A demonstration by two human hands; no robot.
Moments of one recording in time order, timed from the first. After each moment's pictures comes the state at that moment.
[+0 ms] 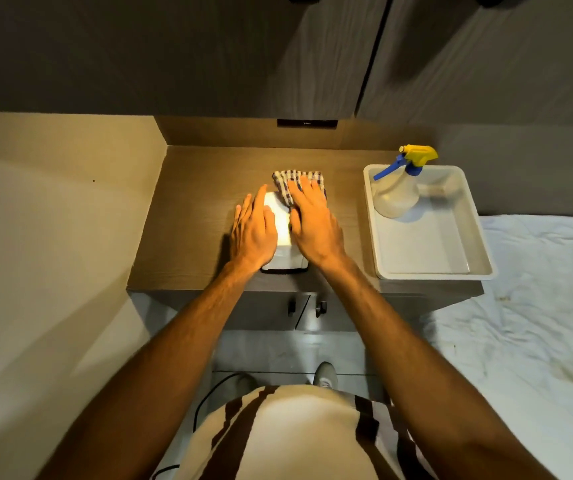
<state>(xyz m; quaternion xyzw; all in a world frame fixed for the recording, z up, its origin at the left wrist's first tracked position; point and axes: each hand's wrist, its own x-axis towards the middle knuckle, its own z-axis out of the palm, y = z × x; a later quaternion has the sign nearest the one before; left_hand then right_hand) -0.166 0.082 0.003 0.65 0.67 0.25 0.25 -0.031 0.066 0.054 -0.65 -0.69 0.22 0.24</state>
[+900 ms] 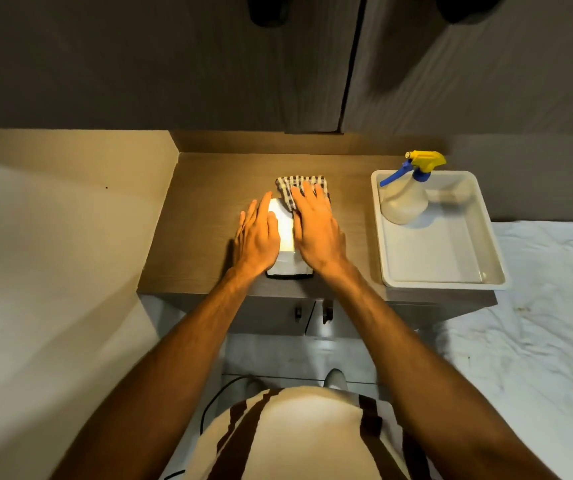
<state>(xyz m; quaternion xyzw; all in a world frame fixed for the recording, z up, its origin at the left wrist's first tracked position) -0.166 0.082 0.006 0.65 0.68 0.23 0.26 -0.031 0.068 0.054 -0.64 -0.70 0.22 0.22</state>
